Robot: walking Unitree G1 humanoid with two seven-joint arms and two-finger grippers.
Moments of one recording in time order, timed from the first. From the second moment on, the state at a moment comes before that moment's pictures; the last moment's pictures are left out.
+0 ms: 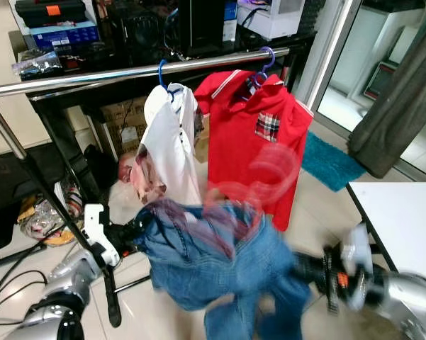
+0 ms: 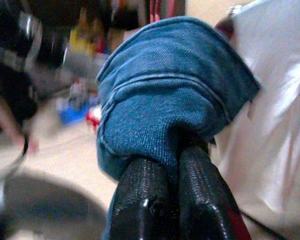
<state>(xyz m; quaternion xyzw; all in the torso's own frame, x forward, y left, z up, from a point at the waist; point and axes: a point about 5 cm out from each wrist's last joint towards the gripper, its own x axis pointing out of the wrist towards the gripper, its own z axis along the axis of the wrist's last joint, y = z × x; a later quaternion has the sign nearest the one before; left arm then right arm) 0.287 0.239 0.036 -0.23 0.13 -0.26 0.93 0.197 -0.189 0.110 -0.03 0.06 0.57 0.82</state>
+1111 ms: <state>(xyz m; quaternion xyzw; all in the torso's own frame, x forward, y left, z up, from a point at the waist) 0.285 0.220 0.033 -0.18 0.16 -0.34 0.91 0.216 -0.209 0.082 -0.37 0.15 0.52 0.76</state>
